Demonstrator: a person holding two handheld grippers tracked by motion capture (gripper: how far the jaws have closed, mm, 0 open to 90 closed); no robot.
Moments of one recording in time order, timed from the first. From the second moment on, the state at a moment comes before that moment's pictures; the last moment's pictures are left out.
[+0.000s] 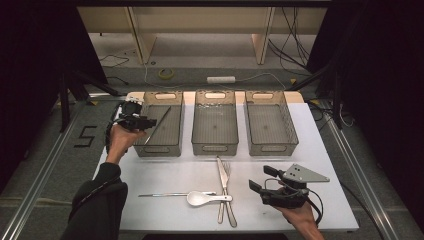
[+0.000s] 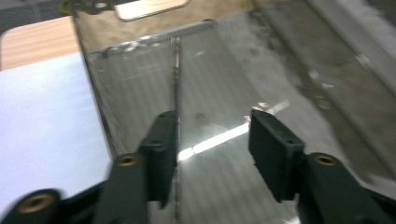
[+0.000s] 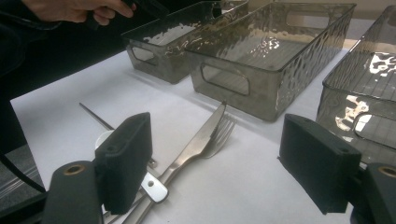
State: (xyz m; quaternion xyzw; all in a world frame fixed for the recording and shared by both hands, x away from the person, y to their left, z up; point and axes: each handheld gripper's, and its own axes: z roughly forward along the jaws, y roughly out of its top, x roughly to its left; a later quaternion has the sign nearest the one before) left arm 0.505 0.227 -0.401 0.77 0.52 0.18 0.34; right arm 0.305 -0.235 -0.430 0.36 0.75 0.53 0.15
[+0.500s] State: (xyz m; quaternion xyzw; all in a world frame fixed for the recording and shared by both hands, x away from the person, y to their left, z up) left arm 0.445 0.183 -0.374 0.86 0.39 0.11 0.31; right arm 0.303 -0.234 -0.428 0.36 0.75 0.53 0.16
